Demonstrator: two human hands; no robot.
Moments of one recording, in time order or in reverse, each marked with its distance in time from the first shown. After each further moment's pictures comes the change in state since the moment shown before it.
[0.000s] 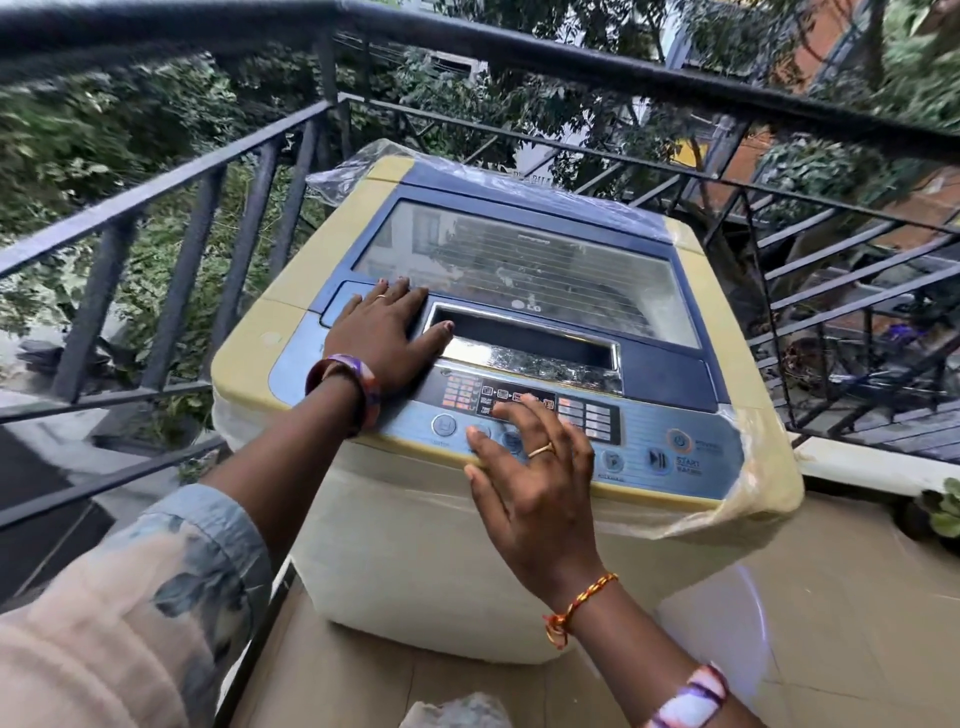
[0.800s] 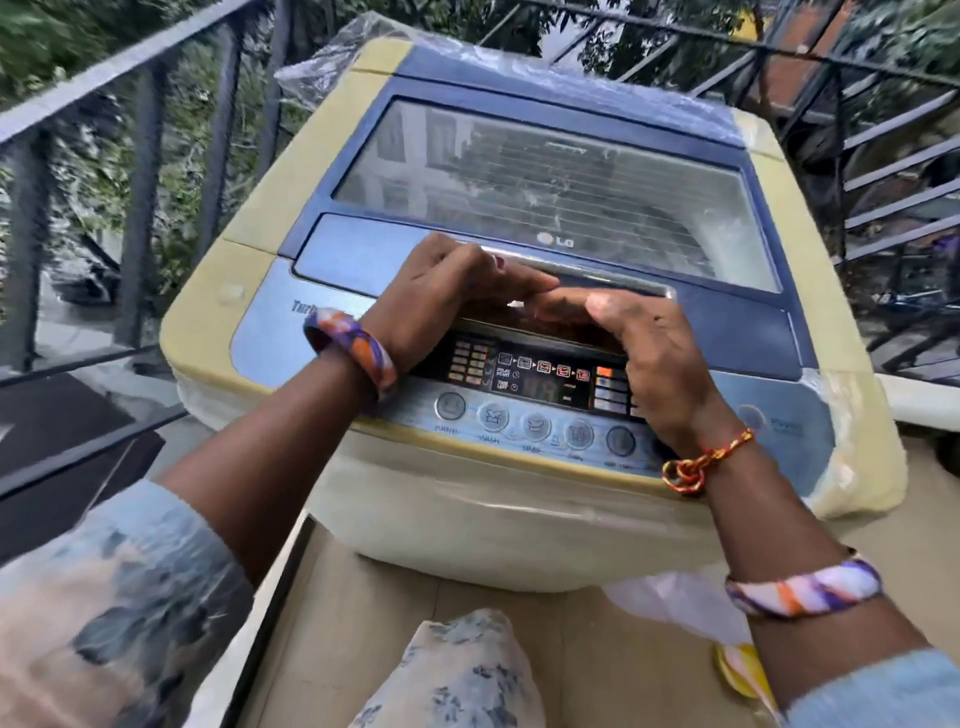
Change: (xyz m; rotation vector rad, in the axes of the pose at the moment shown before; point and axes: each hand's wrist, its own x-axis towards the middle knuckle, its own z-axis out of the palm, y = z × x) left_hand 0.008 0.041 0.008 -1.317 -0.337 0.074; right_hand 0.087 0.068 -0.010 1.161 -0.313 0.466
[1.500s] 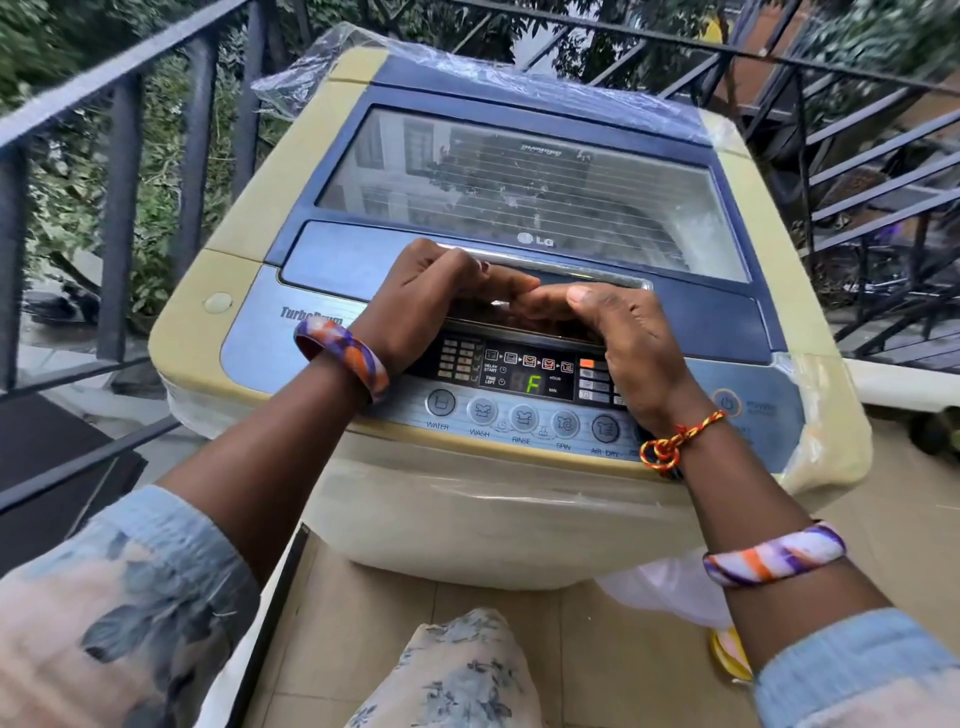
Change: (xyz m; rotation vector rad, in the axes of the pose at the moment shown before) left_hand 0.001 -0.012 -0.003 0.058 0.031 0.011; right_hand 0.005 0.015 0.001 0.004 0.009 -0.021
